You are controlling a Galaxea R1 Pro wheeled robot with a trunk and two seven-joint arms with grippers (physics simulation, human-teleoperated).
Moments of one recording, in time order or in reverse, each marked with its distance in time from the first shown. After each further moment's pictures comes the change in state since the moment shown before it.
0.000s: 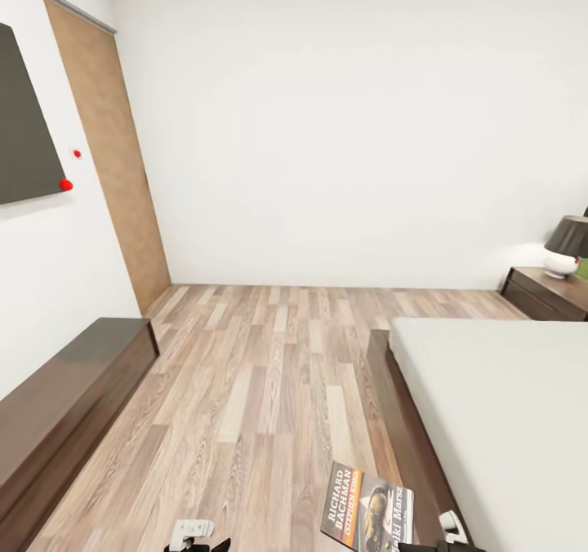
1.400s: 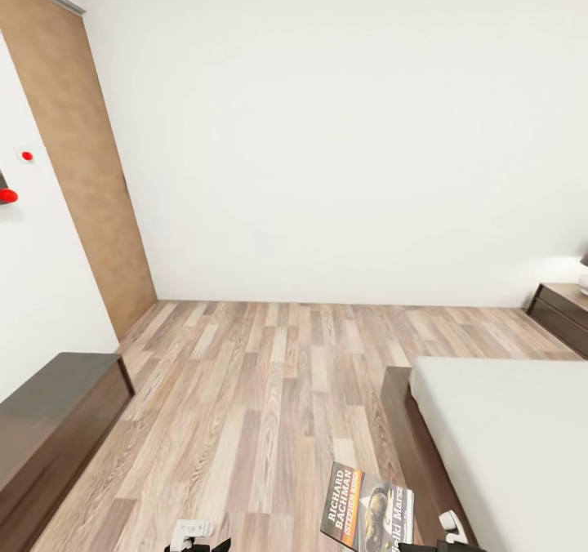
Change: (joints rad) left arm 0.000 -0.002 0.000 0.000 0.000 0.000 0.005; right arm 0.000 0.000 0.000 0.000 0.000 0.000 0.000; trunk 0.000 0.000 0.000
